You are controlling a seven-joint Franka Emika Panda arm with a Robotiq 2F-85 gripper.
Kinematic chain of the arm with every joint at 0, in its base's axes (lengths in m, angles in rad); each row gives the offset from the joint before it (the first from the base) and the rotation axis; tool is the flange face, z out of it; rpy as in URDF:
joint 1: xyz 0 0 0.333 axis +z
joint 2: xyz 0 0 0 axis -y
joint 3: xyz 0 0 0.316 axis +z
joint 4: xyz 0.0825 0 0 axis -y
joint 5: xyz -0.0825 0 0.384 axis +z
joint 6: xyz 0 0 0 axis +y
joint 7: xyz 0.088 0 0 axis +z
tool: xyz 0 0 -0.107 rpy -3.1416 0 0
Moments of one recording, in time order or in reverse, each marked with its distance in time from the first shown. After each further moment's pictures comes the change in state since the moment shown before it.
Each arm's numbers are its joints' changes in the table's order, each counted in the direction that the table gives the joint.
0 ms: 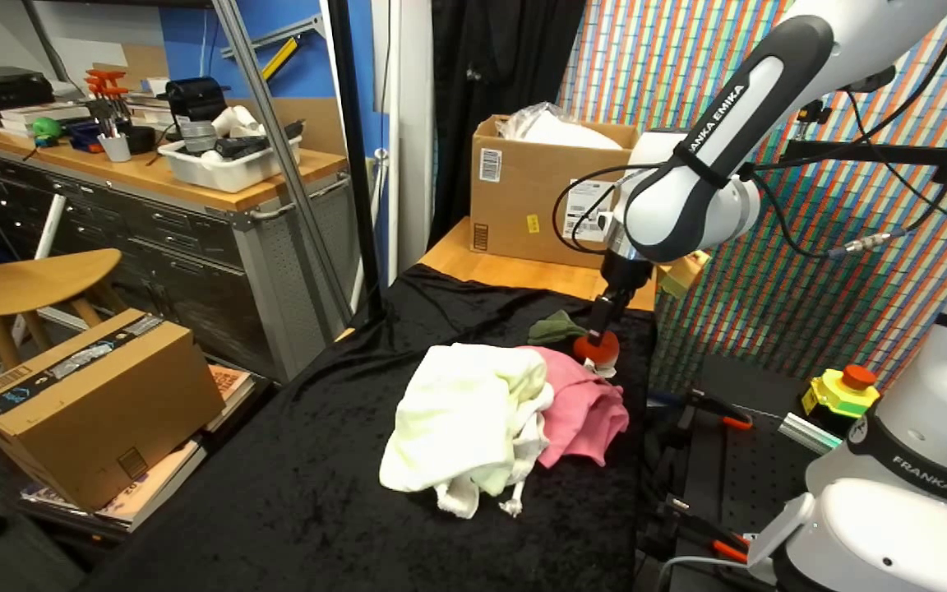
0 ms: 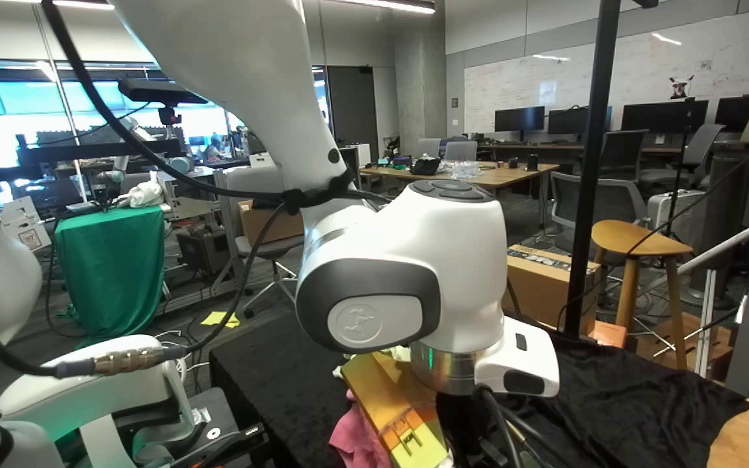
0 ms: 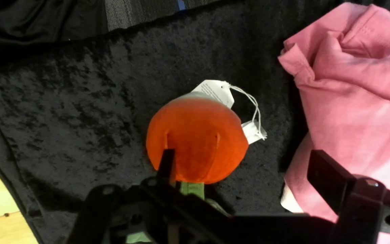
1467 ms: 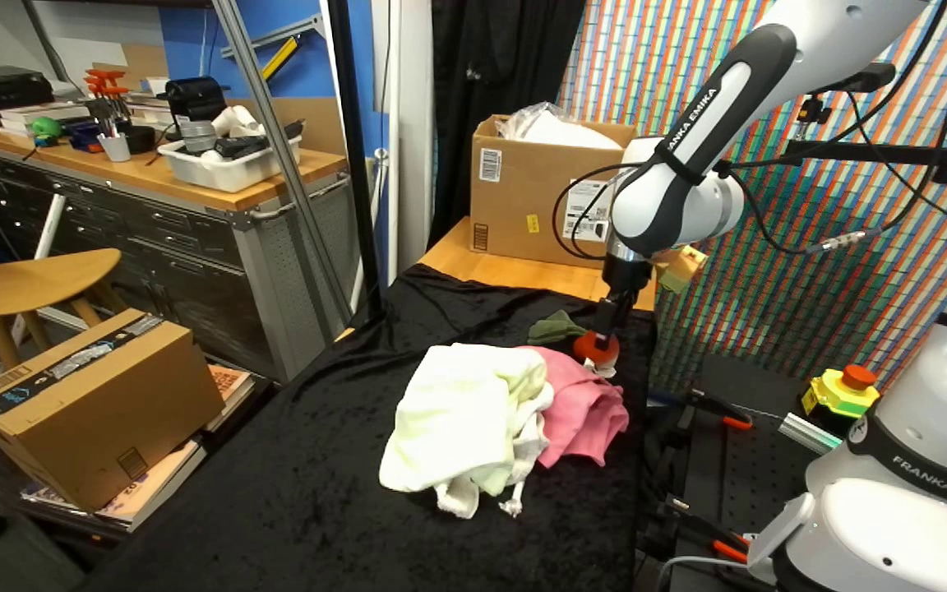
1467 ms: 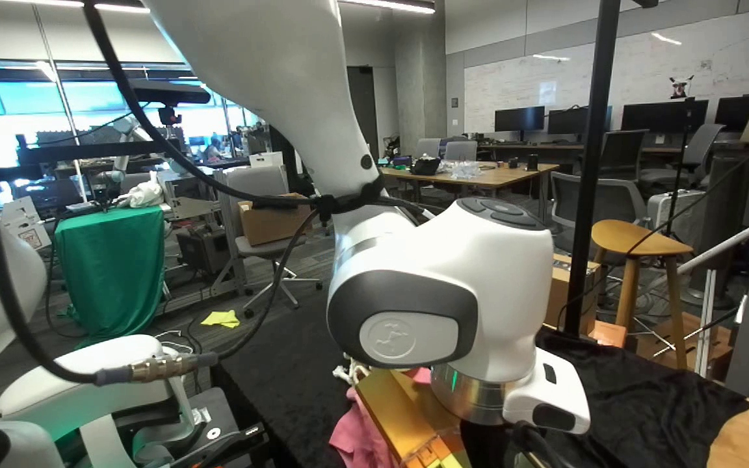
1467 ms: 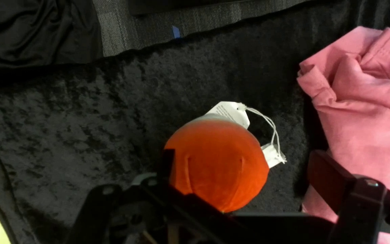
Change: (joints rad) arm -0.037 -0.073 -0.016 0.076 0.024 0.118 0.083
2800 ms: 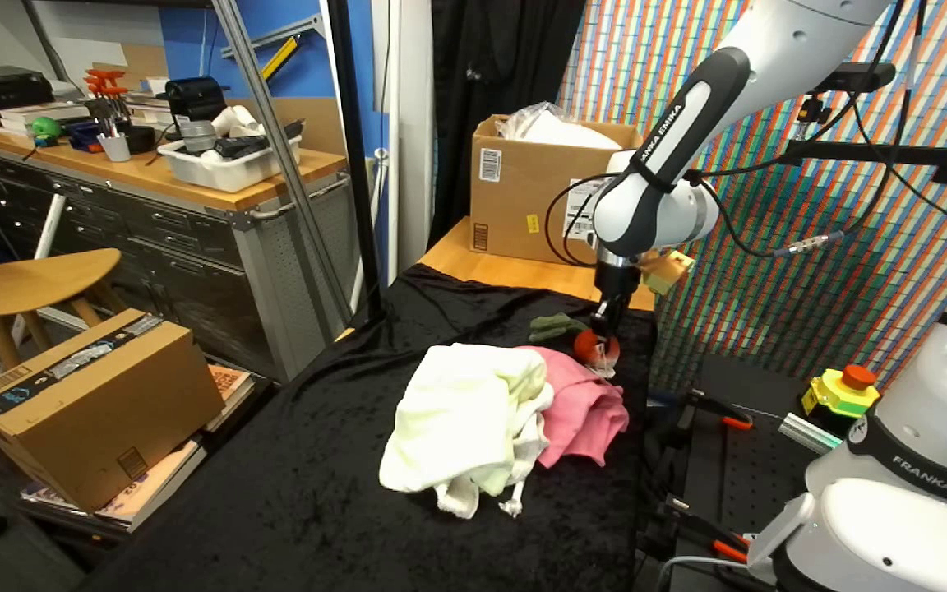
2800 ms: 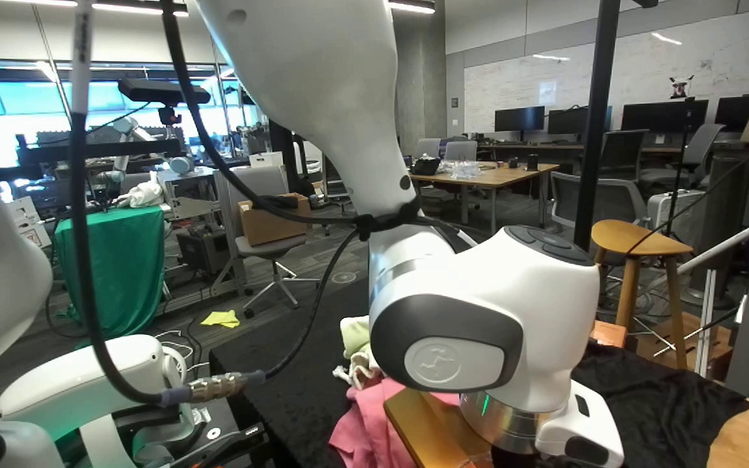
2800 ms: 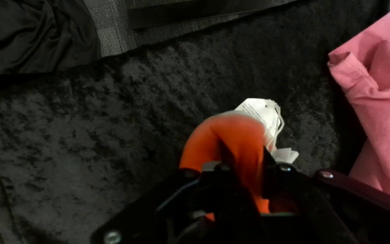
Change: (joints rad) arm -0.050 -0.119 0.019 0.104 -0.003 0.048 -0.002
